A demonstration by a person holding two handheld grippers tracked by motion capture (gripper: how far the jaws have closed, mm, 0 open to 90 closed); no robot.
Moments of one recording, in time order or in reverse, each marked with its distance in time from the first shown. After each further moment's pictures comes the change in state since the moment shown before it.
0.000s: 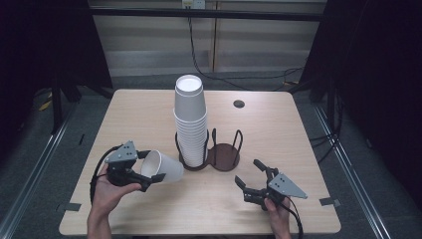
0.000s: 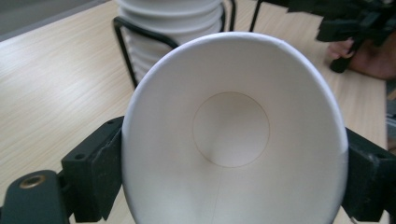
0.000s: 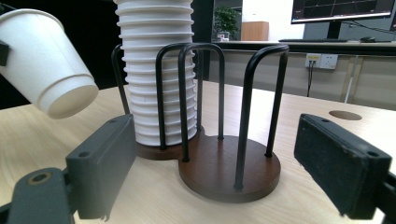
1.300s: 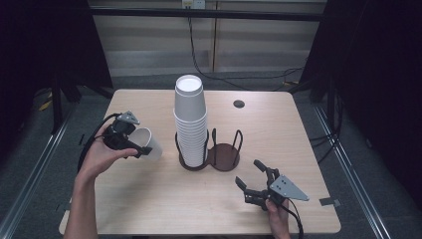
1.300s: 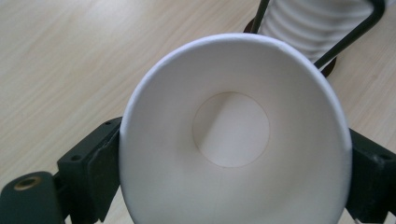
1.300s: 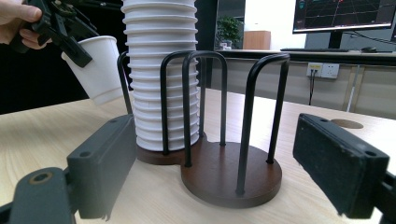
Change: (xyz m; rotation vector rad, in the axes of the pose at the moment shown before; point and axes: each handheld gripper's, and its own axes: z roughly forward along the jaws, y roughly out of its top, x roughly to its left) left arm 0.080 0.041 0.010 0.403 0.160 -0.062; right arm 0.000 -0.001 -0.003 -0.037 0.009 -0.005
